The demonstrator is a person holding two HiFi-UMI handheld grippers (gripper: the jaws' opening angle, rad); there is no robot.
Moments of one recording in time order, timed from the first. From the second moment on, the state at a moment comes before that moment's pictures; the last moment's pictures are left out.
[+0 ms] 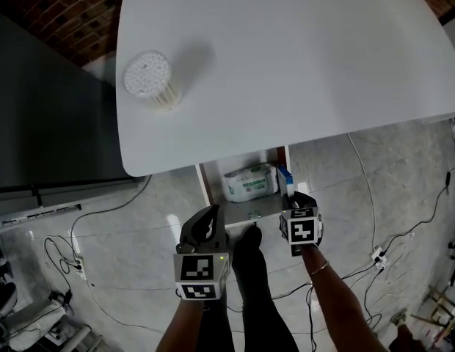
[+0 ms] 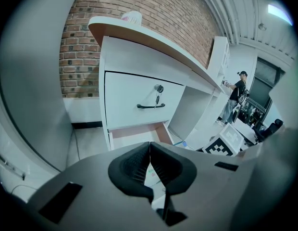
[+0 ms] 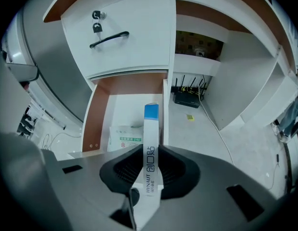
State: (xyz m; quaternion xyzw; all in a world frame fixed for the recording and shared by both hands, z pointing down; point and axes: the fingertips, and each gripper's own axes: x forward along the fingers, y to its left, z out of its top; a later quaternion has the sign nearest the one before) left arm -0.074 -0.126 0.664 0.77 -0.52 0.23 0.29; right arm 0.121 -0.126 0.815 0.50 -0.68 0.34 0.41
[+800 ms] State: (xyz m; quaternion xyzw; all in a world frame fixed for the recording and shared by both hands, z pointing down) left arm -0.071 -0.139 0.684 0.76 -0.52 0.24 0.30; right arm 0.124 -0.135 0.868 0.50 -0.64 0.37 0.45
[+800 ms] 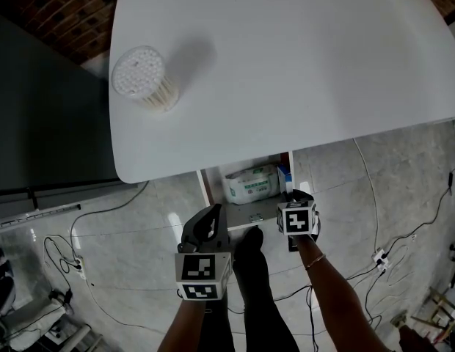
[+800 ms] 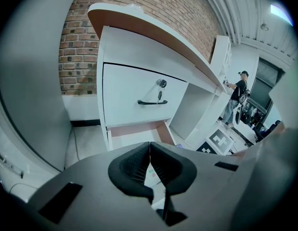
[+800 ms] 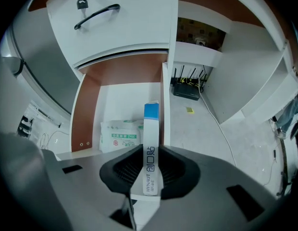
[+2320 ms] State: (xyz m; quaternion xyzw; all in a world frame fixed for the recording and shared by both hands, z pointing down) left arm -0.059 -0.146 0.701 0.75 -0.52 0.24 0.32; right arm 0.128 -0.146 0.875 0.50 -0.65 0.40 0.42
